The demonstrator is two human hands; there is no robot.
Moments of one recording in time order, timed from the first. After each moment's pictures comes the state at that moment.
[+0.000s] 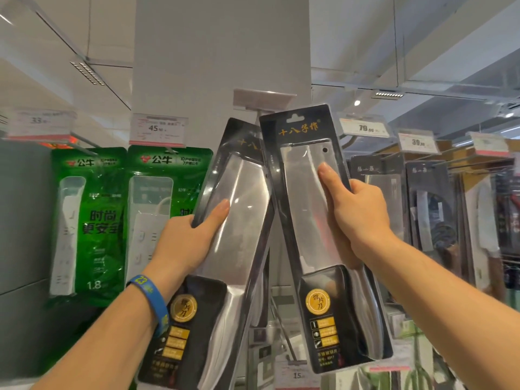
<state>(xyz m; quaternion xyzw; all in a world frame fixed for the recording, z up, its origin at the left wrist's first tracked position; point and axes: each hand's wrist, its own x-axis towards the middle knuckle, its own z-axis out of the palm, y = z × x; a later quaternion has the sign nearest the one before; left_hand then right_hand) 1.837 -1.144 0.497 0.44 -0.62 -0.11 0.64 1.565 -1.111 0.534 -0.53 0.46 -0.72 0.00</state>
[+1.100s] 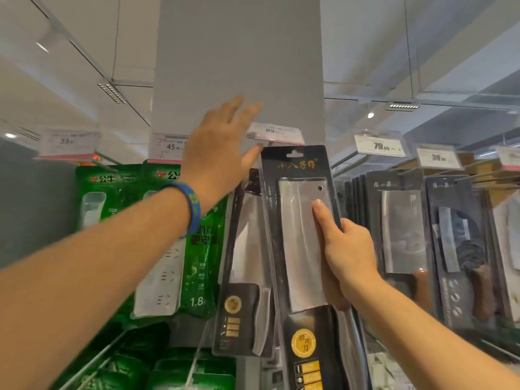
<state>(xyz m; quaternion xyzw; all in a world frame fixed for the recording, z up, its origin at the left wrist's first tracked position) 1.816 -1.117 0.634 0.33 -0.65 0.43 0.53 1.598 -1.129 0.506 -0.53 0.45 -0.71 0.06</state>
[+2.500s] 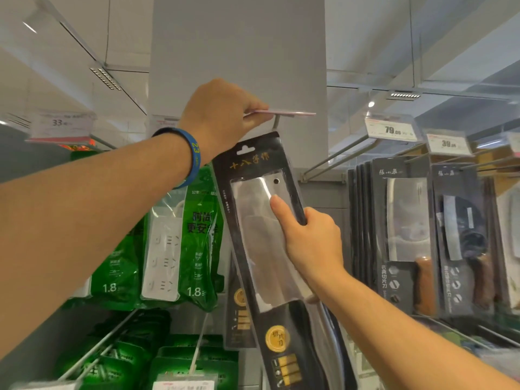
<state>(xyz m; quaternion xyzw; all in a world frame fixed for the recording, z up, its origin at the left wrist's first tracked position) 1.827 -1.115 0.669 0.28 -0.70 0.46 0.46 1.657 -1.131 0.498 -0.58 0.47 -0.67 0.03</state>
